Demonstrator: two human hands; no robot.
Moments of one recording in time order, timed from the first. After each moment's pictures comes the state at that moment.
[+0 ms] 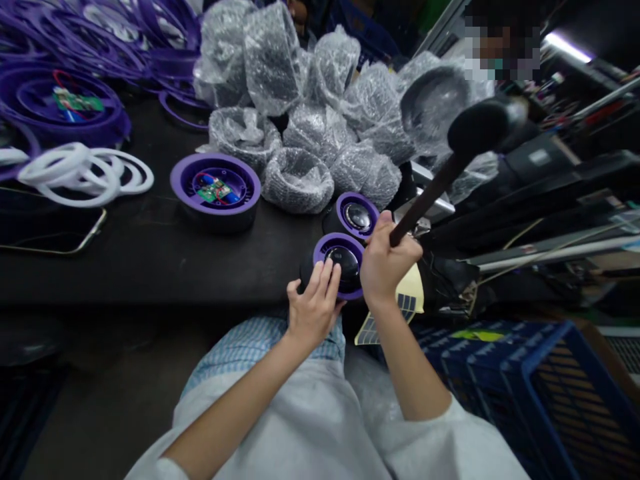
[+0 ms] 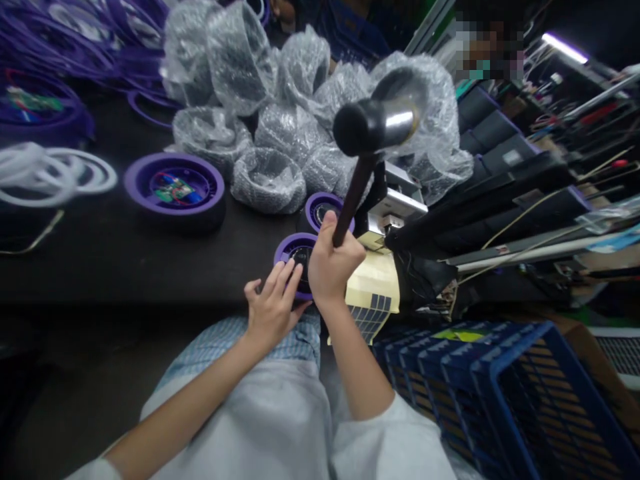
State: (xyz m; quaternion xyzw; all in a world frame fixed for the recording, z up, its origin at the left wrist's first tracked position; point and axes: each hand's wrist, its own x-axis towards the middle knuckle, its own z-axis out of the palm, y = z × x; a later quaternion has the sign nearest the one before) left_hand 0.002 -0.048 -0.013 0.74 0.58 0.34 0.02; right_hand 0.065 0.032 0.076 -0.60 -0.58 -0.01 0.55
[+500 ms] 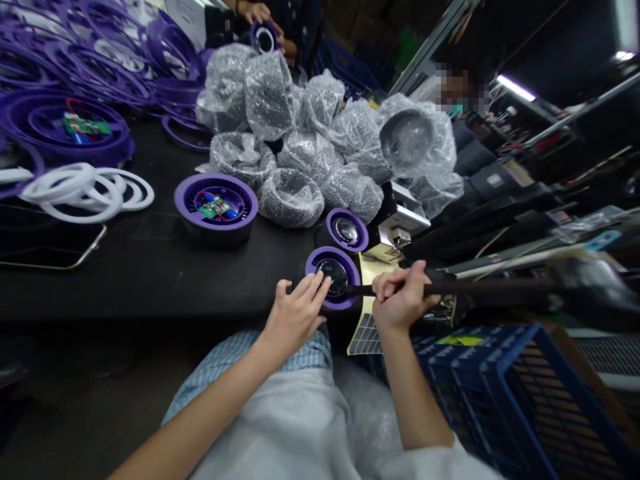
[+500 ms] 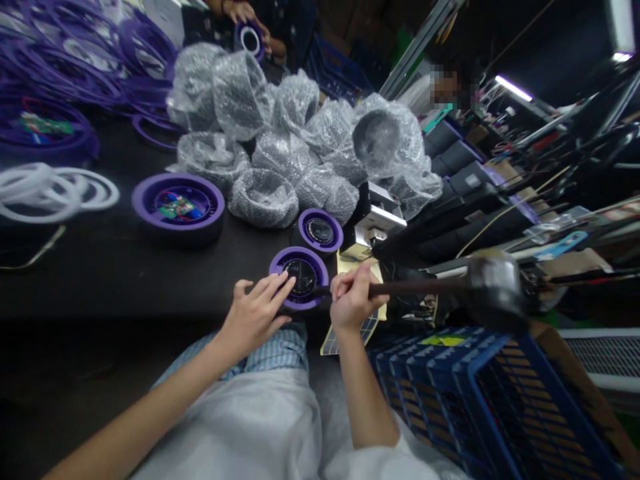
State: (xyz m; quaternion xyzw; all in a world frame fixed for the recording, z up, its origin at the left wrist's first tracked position) left_hand -0.039 -0.041 0.009 0.82 0.48 0.28 0.09; right_hand 0.091 0.000 0.085 -0.45 -0.44 0.23 0.74
